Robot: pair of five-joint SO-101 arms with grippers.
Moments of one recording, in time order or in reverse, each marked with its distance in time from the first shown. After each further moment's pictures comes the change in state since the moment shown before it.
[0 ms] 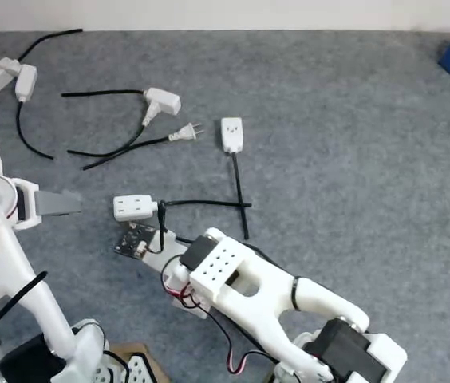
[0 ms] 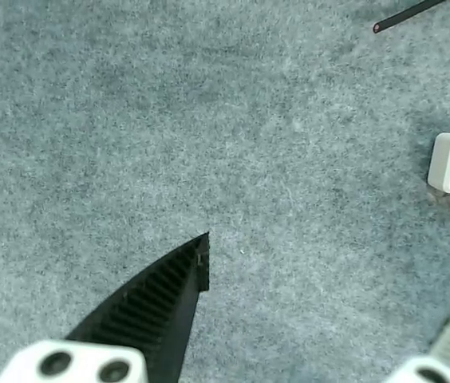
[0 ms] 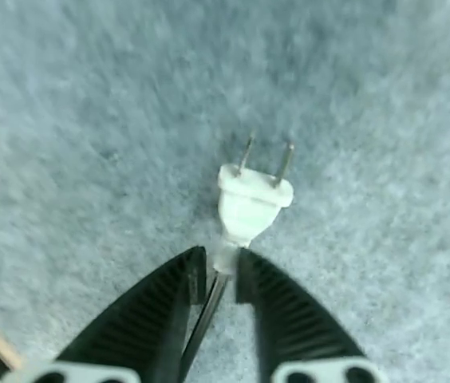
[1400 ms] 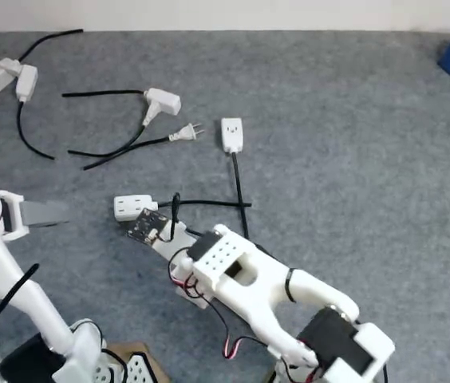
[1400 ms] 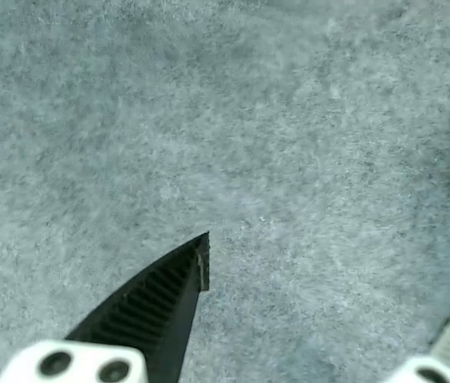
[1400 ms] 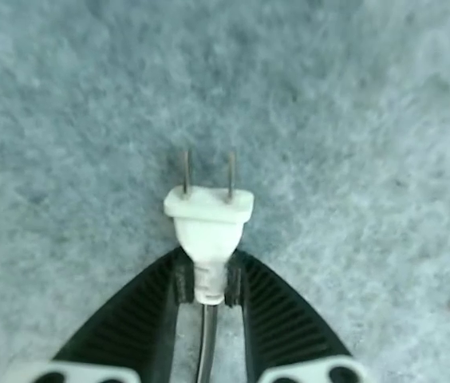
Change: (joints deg) left arm -6.6 0.1 0.0 3.3 -0.4; right arm 3.1 10.0 0.4 -6.3 -3.0
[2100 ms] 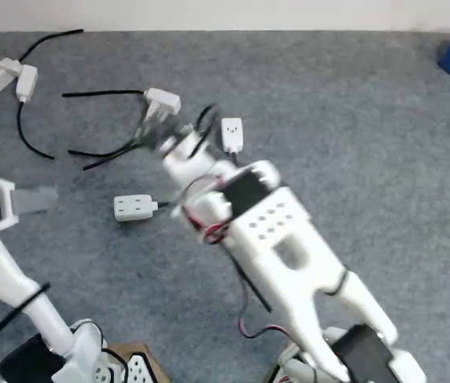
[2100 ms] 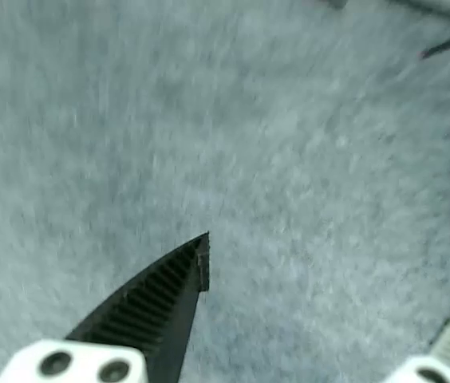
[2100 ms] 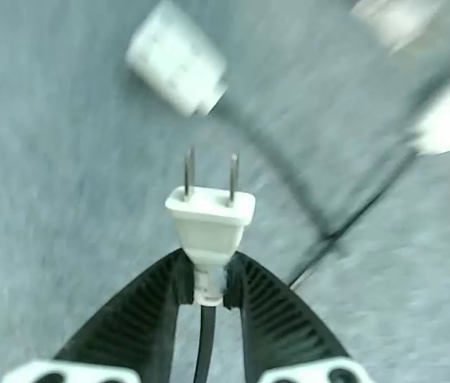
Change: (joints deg) left arm 2.2 0.2 -6.9 -1.6 -3.2; right arm 11.3 -18.3 -34.0 23.3 -2.0
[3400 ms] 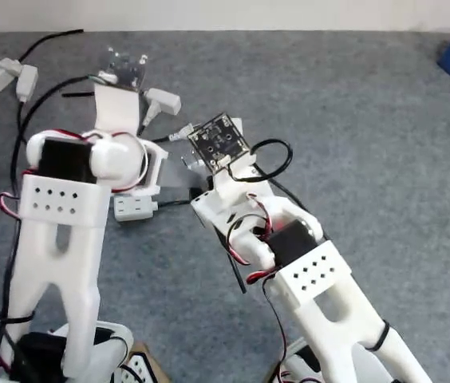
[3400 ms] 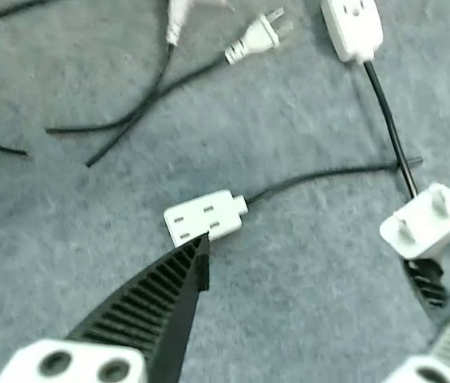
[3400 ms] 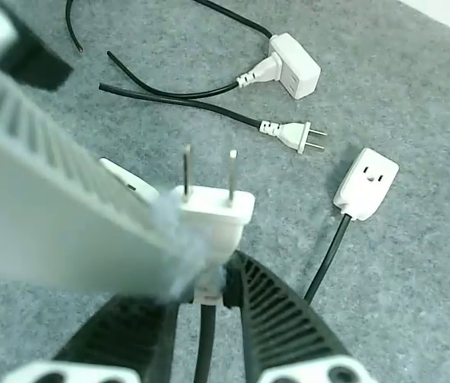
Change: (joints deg) left arm 46.5 0.1 -9.1 6.0 22.2; right arm 4.3 -21.8 33.6 -33.8 -5.6
